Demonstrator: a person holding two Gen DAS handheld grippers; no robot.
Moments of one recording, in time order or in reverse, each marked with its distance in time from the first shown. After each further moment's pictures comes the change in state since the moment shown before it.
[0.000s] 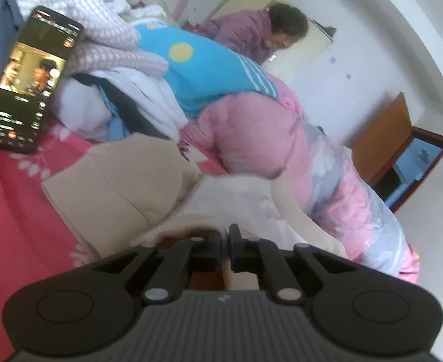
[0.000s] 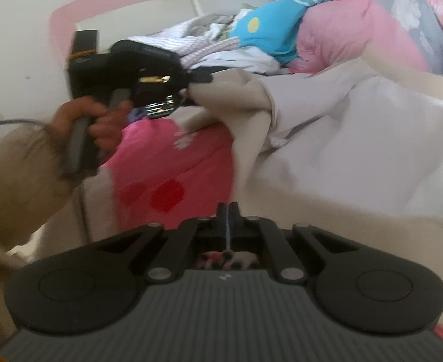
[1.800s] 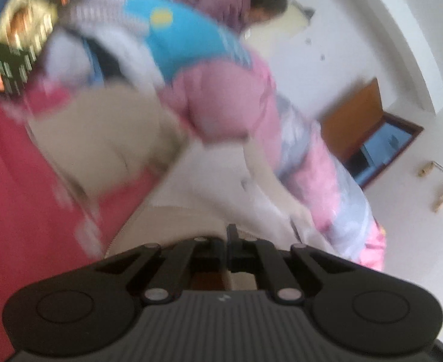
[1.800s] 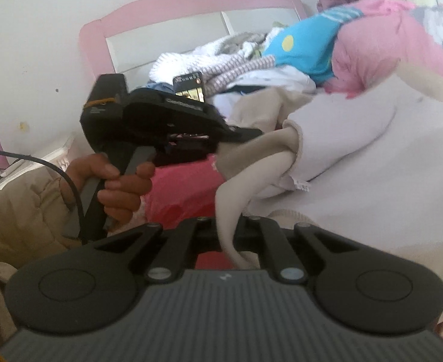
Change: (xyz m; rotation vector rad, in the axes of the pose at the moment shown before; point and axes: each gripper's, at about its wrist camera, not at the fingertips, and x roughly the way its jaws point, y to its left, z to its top) left arm -0.021 0.015 -0.035 -0.012 0.072 -0.148; right arm 0.022 0.018 0.011 -0.040 -0.098 0.110
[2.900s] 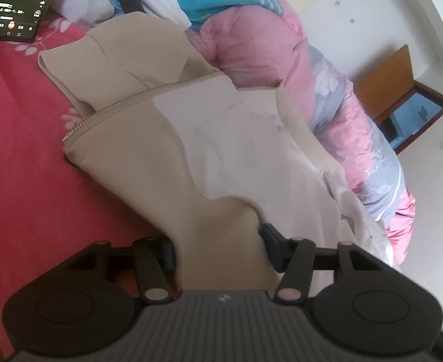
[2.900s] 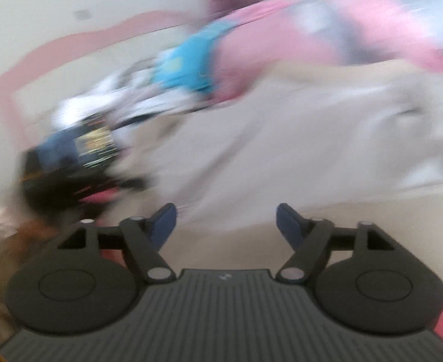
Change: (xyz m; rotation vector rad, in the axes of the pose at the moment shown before) left arm 0.042 0.012 -0.039 -0.014 0.205 0.107; right arm -0.091 -0.068 0.004 0.262 -0.077 -0.473
